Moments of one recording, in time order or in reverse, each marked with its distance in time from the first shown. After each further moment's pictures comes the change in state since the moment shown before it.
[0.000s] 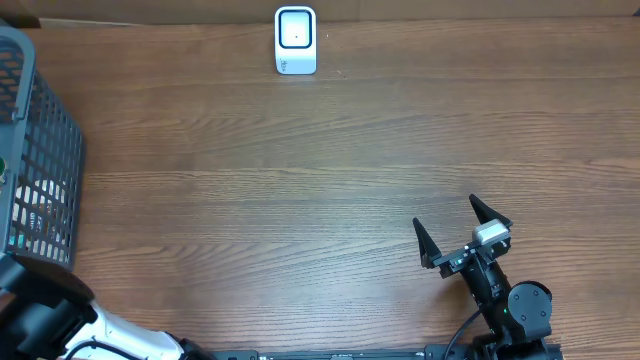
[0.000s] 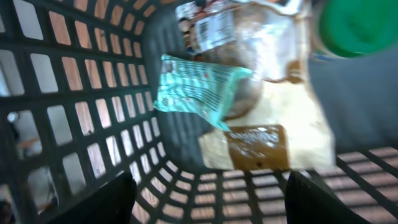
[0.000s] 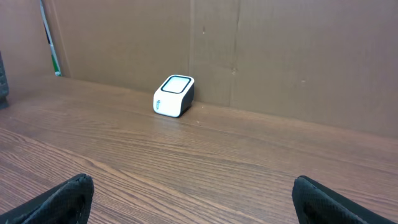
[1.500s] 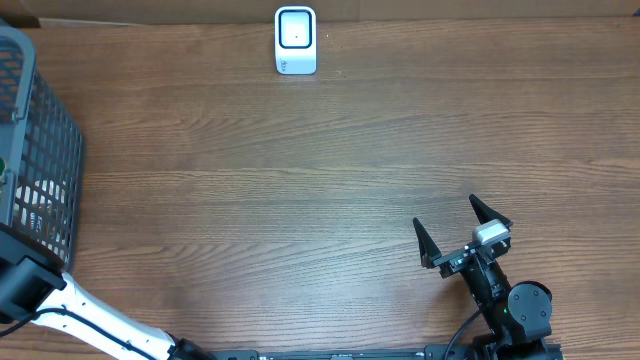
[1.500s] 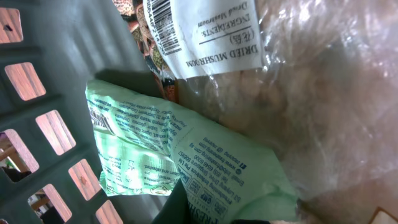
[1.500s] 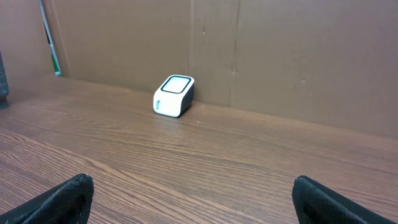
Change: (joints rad) left arm 0.039 0.379 -0.028 0.124 -0.011 0.109; right arm 0.000 0.000 0.000 0.000 0.000 0.000
